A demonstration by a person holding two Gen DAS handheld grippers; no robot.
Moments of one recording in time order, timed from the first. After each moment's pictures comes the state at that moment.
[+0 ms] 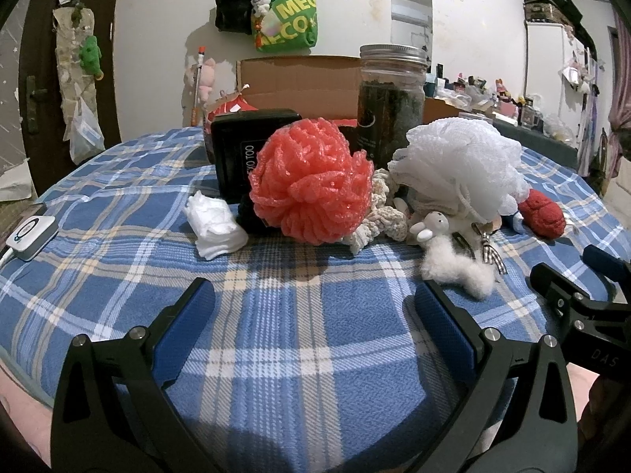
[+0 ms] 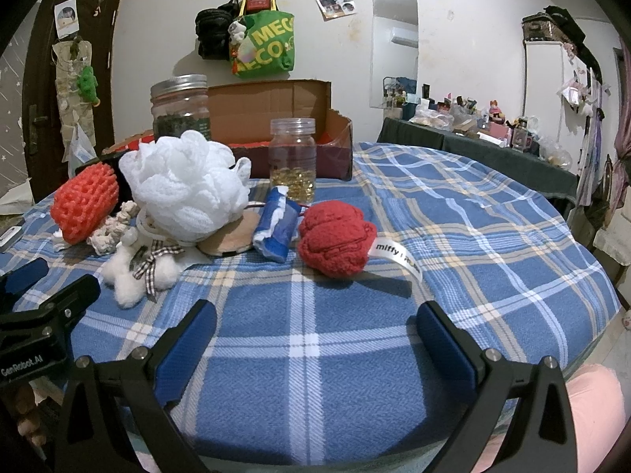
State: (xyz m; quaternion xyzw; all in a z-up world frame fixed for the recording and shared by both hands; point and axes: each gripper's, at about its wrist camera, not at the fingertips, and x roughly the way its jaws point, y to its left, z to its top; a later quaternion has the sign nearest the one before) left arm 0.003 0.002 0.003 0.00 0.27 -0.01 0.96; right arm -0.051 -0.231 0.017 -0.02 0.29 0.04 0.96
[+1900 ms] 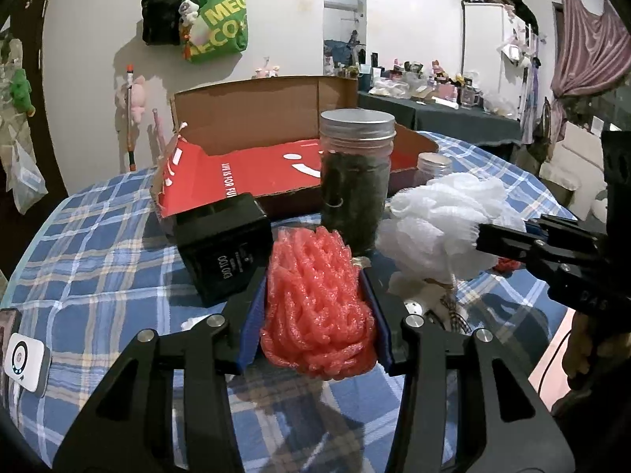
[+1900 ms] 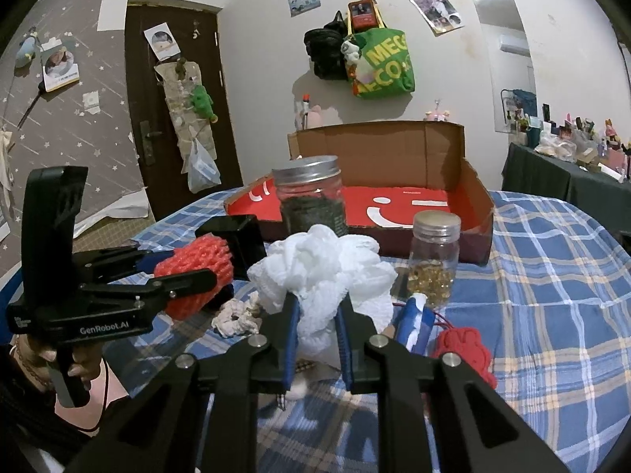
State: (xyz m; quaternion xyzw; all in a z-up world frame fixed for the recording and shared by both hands) left arm 0.044 0.018 0.074 0.04 0.29 -0.13 0.95; right arm -0.005 -0.206 0.078 0.00 0.26 0.29 0.92
